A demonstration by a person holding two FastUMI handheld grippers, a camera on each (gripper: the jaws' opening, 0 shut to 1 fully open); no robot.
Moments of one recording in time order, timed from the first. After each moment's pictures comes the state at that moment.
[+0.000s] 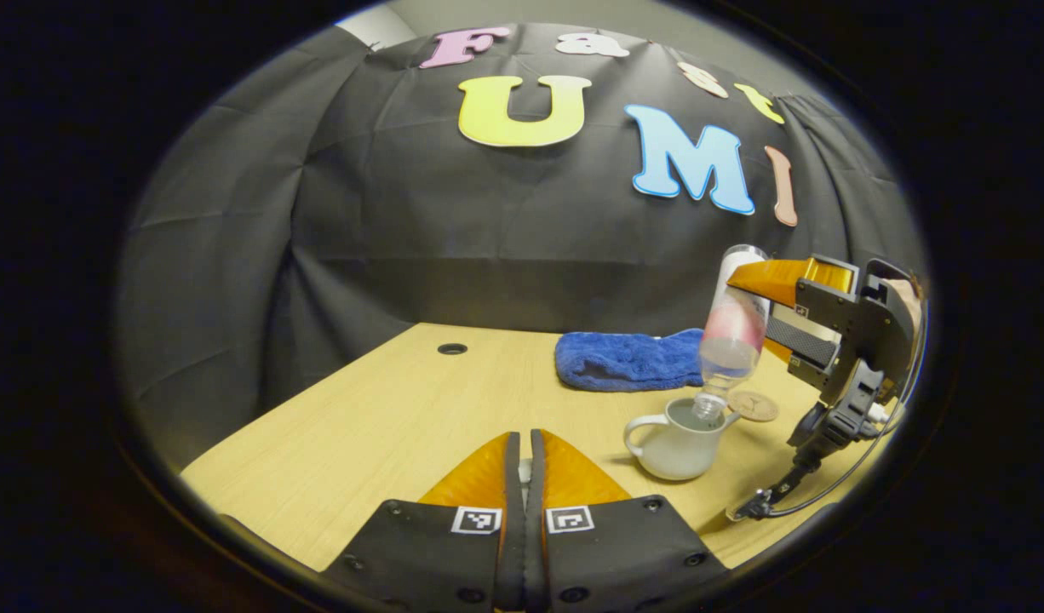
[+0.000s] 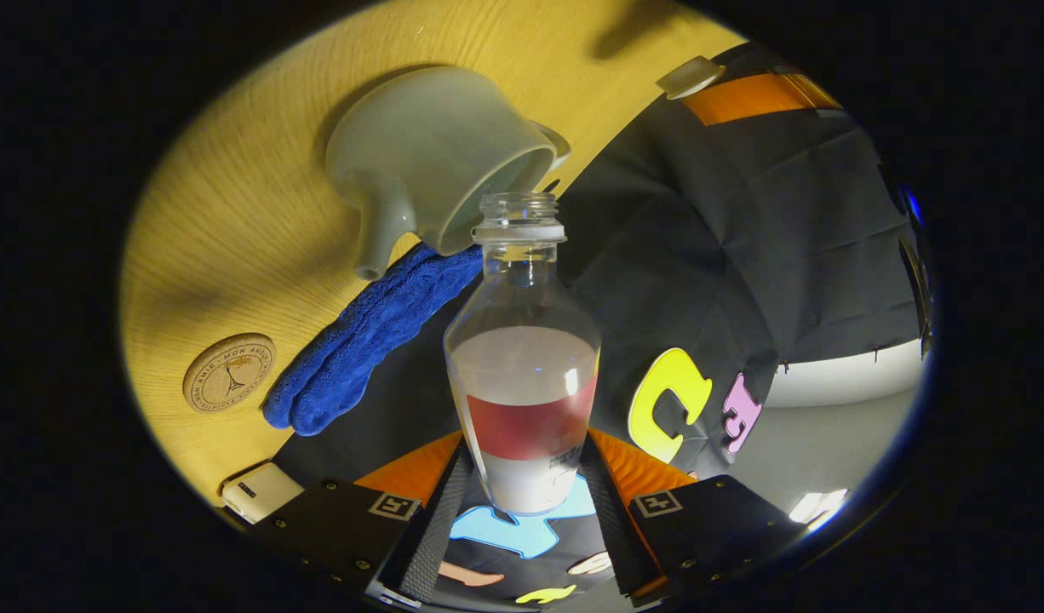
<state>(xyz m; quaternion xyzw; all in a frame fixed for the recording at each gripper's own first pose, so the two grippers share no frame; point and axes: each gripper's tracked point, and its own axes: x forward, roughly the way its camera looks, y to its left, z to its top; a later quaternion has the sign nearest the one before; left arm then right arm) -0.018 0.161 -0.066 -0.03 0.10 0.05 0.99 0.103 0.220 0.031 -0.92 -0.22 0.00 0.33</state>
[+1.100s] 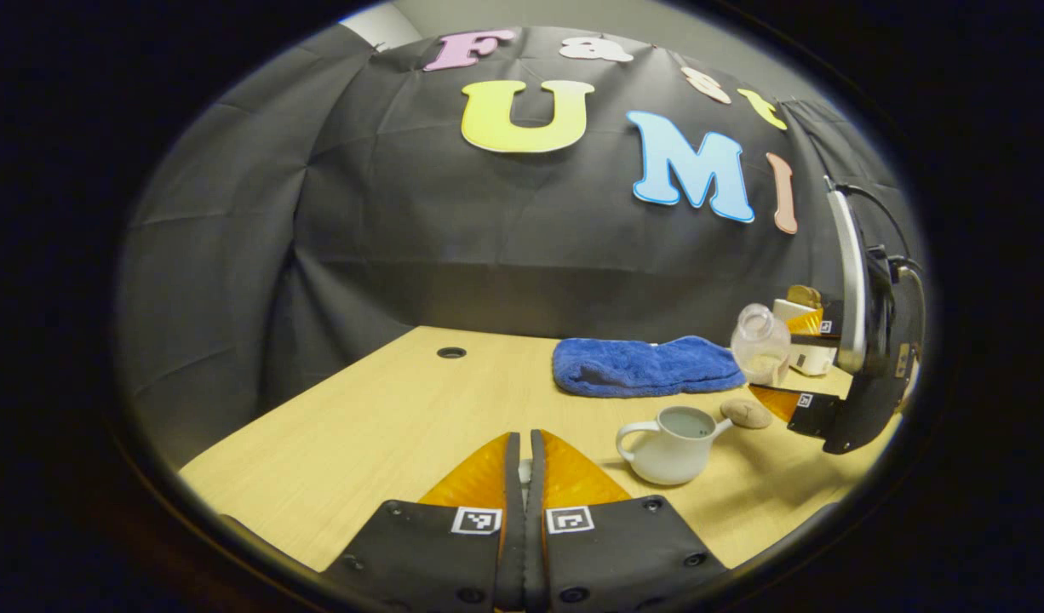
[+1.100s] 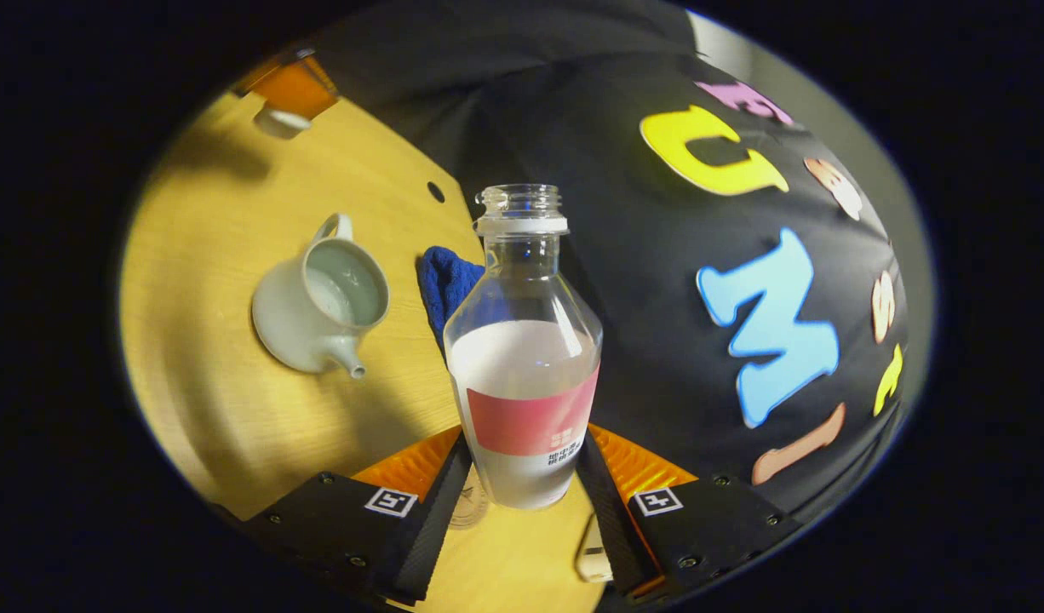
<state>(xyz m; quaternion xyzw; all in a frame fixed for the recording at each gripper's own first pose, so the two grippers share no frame) -0.025 0.160 -0.054 -0.04 0.09 0.05 0.99 0.100 0.144 -0.037 -0.51 0.05 0.15 0.85</state>
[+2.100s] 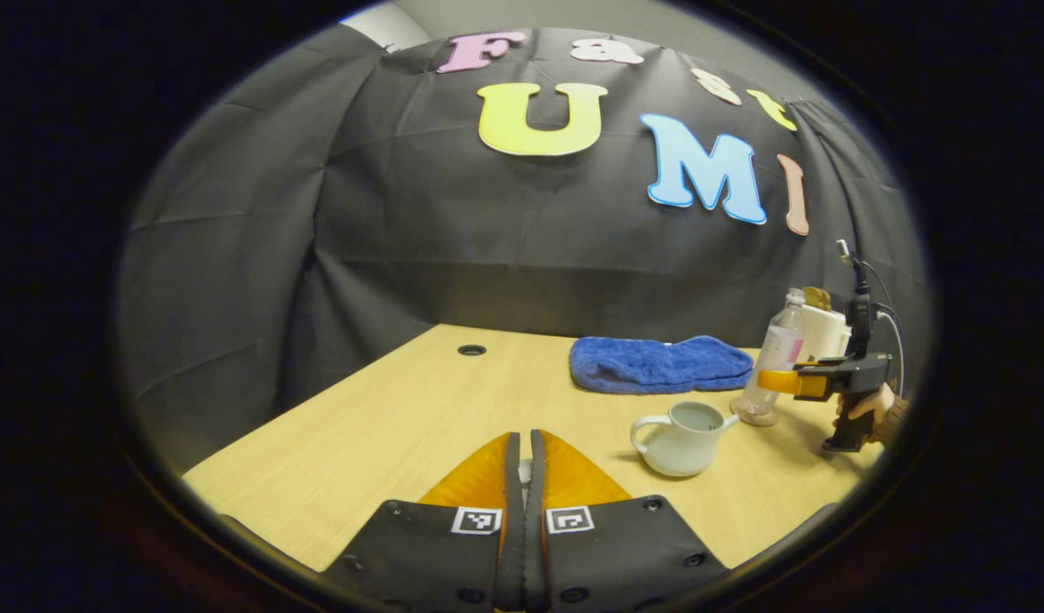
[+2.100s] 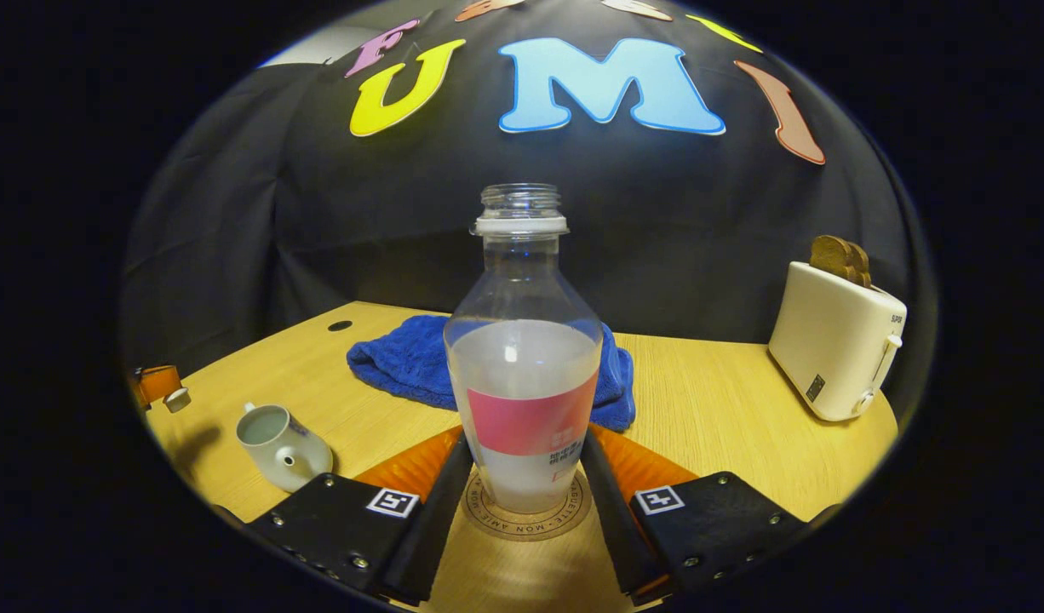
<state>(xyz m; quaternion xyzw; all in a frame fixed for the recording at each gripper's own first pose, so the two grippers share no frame) -0.042 0.170 -0.052 -0.04 0.09 0.08 0.99 0.148 0.098 -0.066 -0.07 0.14 0.17 0.97</state>
